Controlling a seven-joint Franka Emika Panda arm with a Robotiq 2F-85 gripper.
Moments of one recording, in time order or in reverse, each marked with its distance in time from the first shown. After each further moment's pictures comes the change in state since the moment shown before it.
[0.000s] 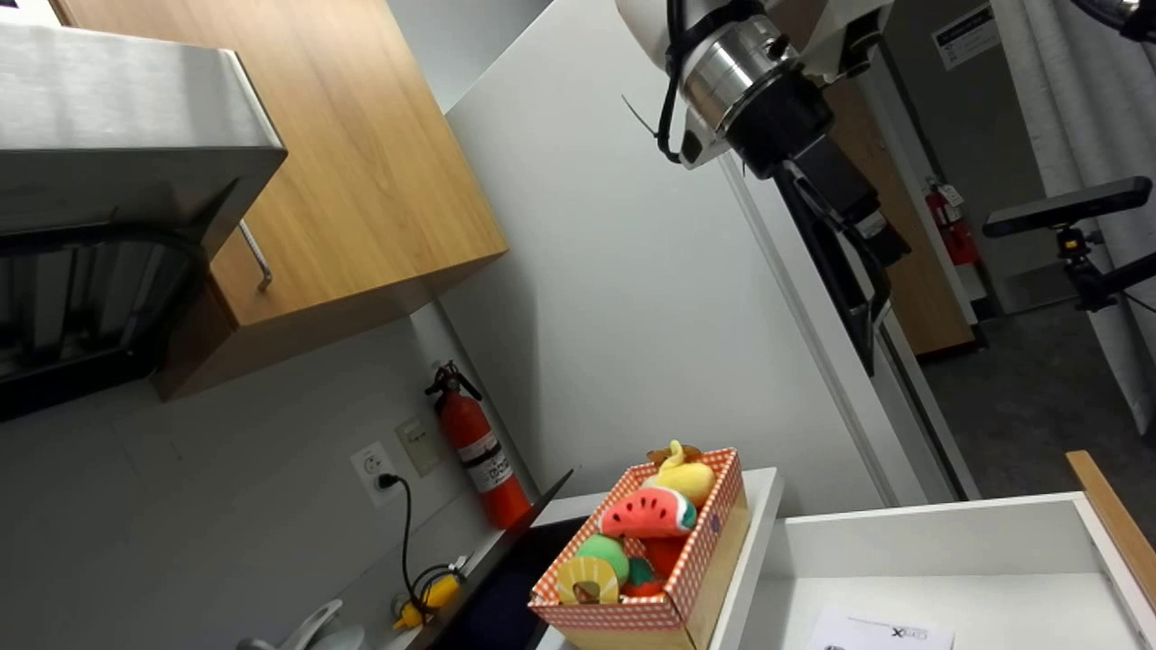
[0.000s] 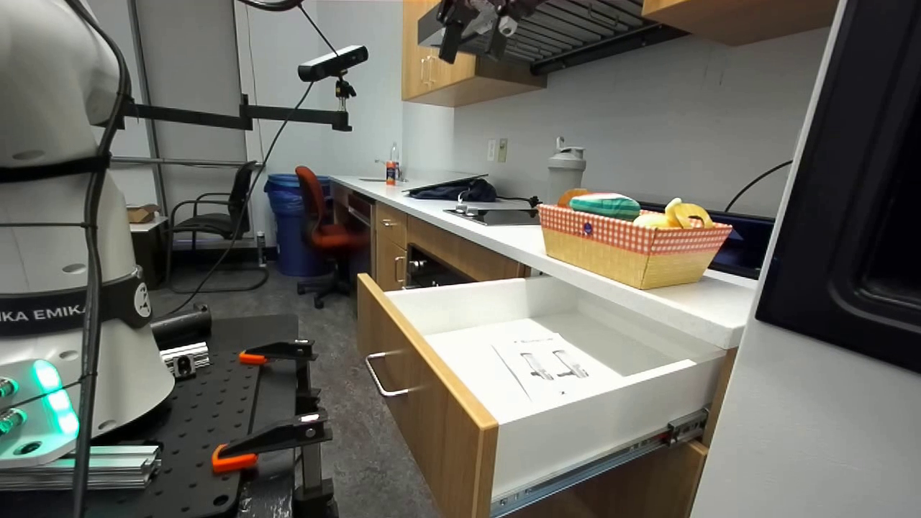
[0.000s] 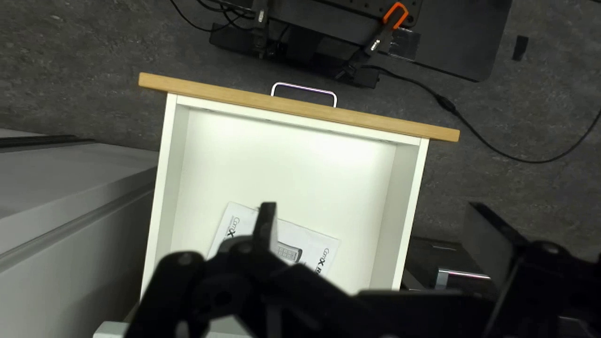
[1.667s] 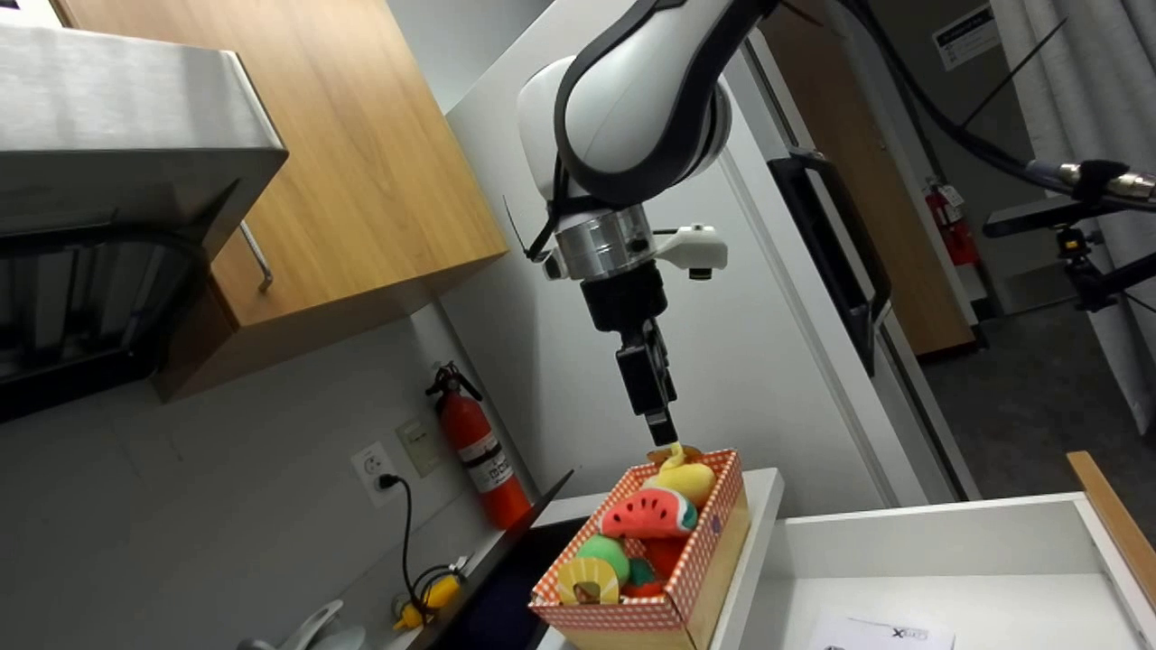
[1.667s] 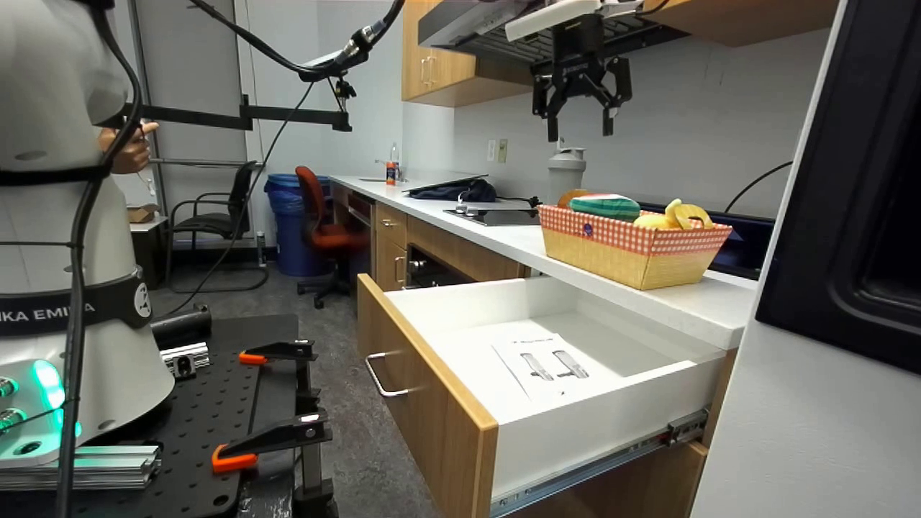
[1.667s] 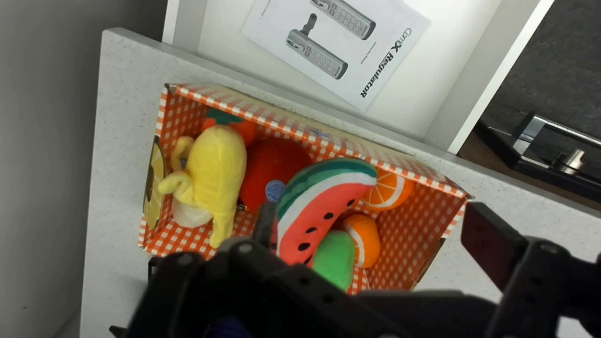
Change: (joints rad) arm 0.011 0.388 0.121 0.185 -0.100 0.614 0.001
